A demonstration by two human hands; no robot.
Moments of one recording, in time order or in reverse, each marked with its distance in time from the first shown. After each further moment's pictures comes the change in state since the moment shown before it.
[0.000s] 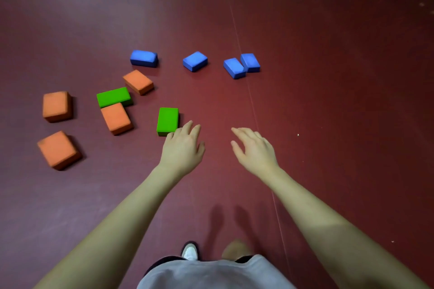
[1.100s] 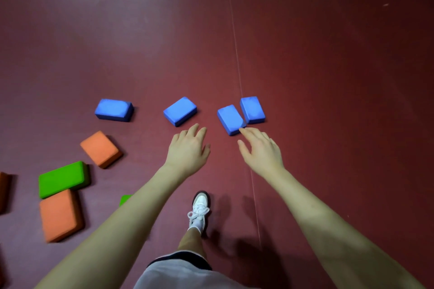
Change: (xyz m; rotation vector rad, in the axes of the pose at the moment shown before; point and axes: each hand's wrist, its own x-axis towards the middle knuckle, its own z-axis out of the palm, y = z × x) left_hand 0.729 0.066 -0.002 0.037 -0.043 -0.001; right_hand 0.682 0.278 -0.048 0.064 0.073 0.003
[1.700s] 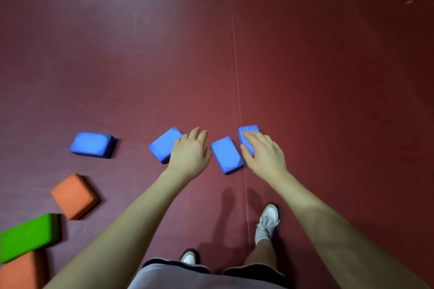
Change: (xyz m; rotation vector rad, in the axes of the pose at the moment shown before) left_hand 0.350 0.023 -0.011 -0.048 -0.016 -0.043; right_hand 0.329 0.129 0.000 -0.028 0.016 -0.064
